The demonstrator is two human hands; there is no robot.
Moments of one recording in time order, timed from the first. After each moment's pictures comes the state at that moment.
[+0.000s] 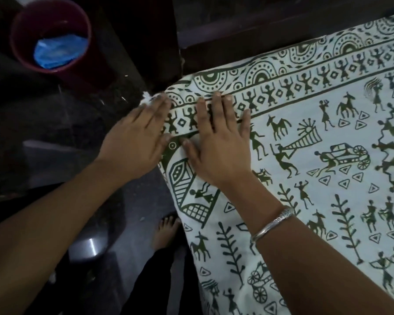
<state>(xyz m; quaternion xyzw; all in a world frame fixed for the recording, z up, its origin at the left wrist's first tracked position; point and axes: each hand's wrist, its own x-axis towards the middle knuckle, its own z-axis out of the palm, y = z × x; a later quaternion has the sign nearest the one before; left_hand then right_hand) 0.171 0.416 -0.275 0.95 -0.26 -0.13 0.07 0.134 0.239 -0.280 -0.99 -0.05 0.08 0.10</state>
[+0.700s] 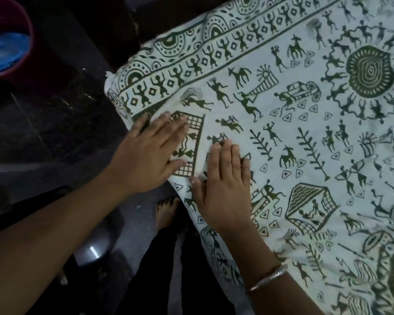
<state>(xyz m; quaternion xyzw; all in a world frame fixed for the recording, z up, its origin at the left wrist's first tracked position) 0.105 0.397 -0.269 0.87 -0.47 -0.15 -0.02 -0.027 0.259 -0.273 -0.97 0.16 0.09 0.14</state>
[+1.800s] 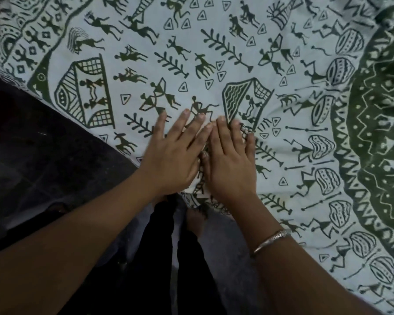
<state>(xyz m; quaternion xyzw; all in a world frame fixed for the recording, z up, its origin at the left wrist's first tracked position) -0.062 0.312 -0.279 0.77 -0.63 -0.10 -0.04 -0.184 0.226 -0.285 -0.93 0.32 0.05 0.15</state>
